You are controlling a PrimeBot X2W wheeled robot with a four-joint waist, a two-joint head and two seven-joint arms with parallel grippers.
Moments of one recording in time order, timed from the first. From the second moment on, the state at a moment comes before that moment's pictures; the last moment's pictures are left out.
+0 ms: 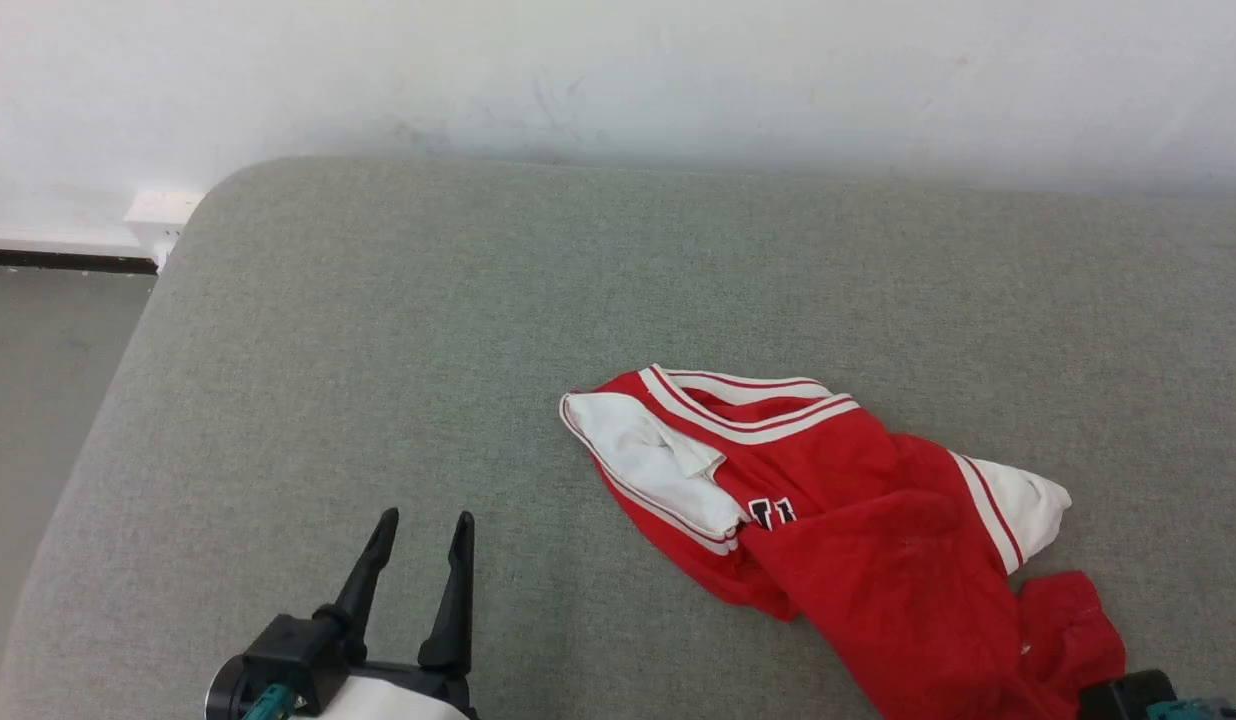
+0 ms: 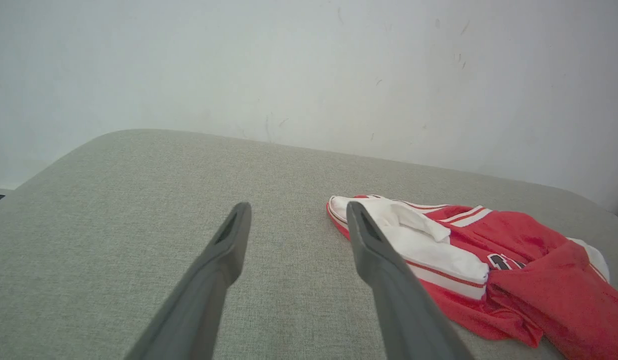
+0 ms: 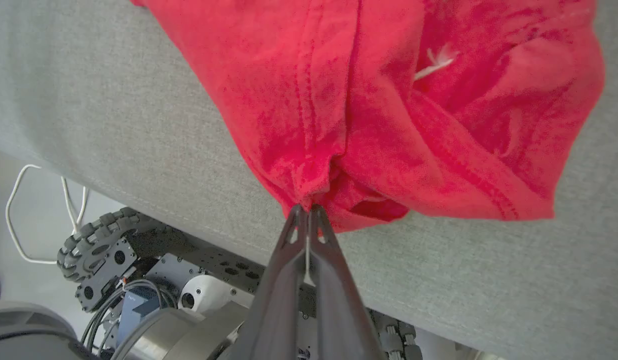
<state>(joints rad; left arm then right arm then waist) 0.10 0.05 -0.09 0.05 -0.20 -0.10 -0.26 0.43 -0.21 0.02 -0.32 0.42 0.13 0.73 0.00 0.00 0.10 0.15</state>
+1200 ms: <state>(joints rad) 0.14 0.07 -0.08 -0.08 -0.14 -0.08 -0.23 0.26 -0.05 -0.19 -0.15 0.26 0.13 -0.25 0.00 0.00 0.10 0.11</state>
